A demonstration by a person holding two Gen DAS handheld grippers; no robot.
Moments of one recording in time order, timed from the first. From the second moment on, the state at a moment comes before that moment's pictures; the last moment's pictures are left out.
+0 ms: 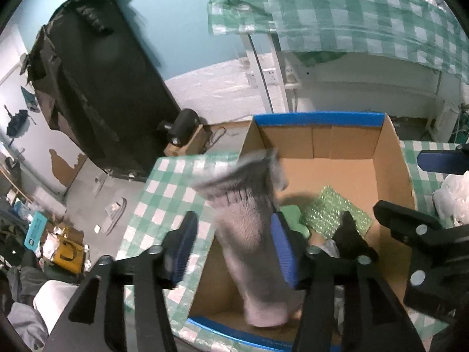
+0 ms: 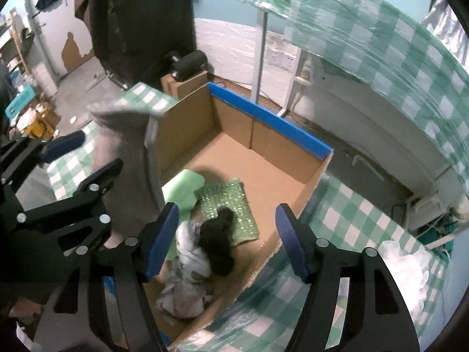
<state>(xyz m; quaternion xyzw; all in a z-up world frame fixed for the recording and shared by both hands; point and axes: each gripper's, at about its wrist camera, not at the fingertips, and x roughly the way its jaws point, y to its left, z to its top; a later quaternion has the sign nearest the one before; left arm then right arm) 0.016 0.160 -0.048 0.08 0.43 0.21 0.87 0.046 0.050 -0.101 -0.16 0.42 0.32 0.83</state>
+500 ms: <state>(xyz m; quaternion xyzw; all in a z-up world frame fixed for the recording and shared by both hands) 0.021 0.134 -0.042 0.11 0.41 0.19 0.88 0.060 0.004 -0.099 -0.13 0.43 0.28 0.85</state>
